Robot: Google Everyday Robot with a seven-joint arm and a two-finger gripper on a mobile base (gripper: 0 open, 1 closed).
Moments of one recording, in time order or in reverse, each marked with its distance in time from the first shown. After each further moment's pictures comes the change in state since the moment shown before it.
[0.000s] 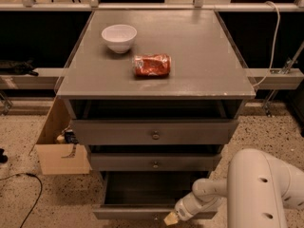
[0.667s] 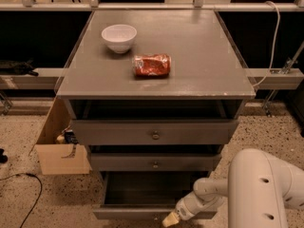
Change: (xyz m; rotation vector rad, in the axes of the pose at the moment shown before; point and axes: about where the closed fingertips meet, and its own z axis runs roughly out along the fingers) arm -0.001 -0.003 -0.004 0.005 -0.003 0.006
